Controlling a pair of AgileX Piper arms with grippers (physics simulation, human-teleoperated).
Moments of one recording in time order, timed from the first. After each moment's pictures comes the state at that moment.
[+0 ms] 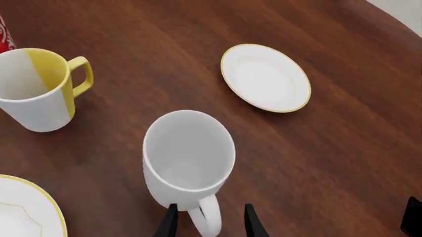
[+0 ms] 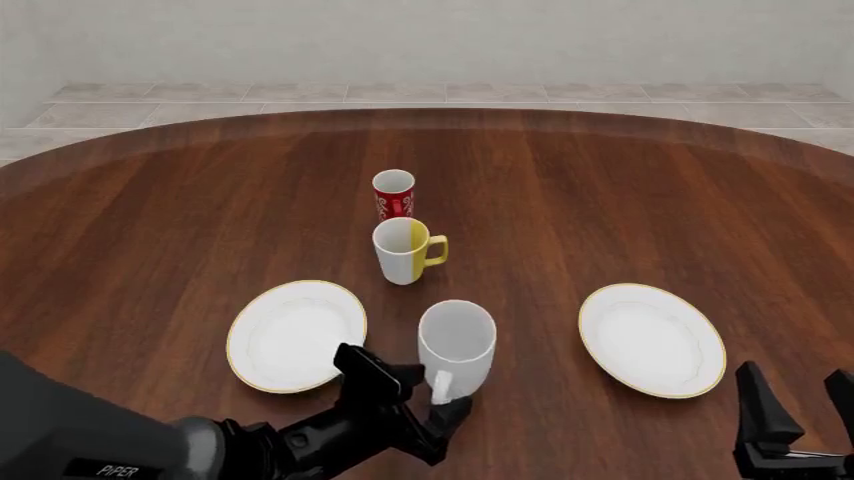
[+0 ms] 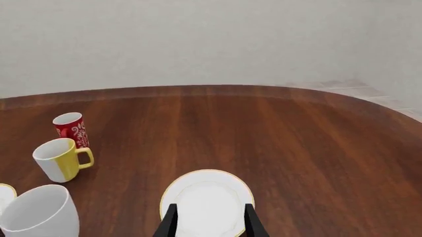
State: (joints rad) left arm -0.88 1.77 -0.49 -0.79 -0.25; right arm -0.09 0.12 0.00 -0.05 0.02
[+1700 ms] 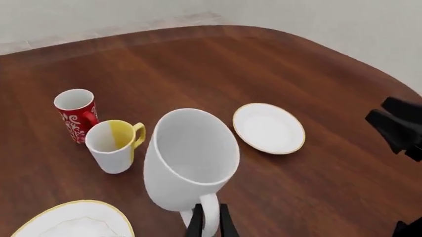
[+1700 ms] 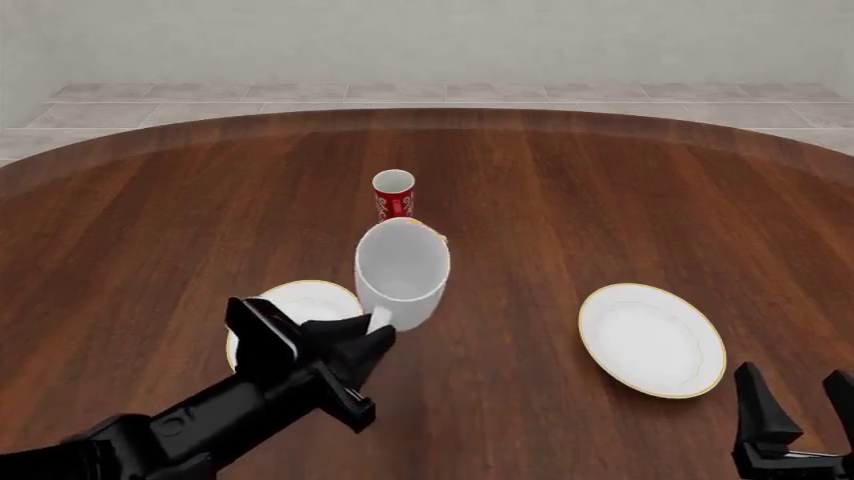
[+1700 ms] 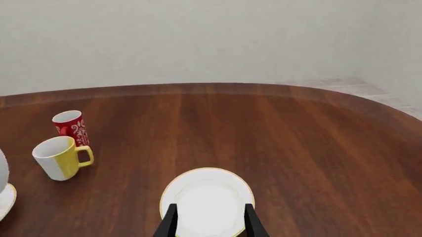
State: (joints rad) left arm -0.78 1.24 -0.40 -0.56 -0.13; right arm -0.09 0.12 0.00 -0.04 0.02
